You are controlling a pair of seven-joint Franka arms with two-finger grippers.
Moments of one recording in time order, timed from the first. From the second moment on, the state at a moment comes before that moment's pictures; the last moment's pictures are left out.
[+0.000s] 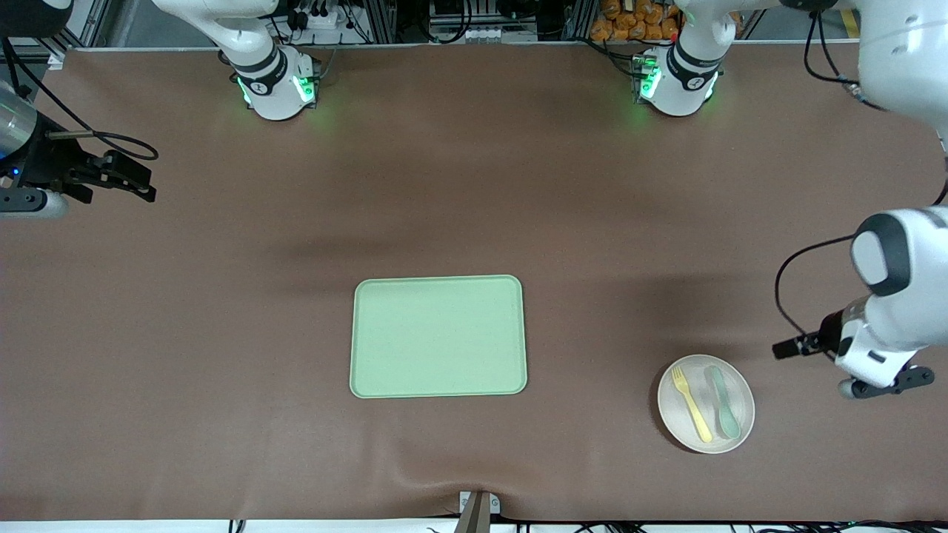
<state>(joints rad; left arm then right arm) 0.05 0.63 0.01 -1.46 0.00 2.17 -0.20 -0.03 -0.02 0.07 -1.61 0.02 1.54 0.03</state>
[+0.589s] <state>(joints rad) 0.05 0.80 0.00 -1.44 -0.04 2.36 -0.24 -0.03 -0.02 0.07 -1.61 0.02 1.54 0.03</state>
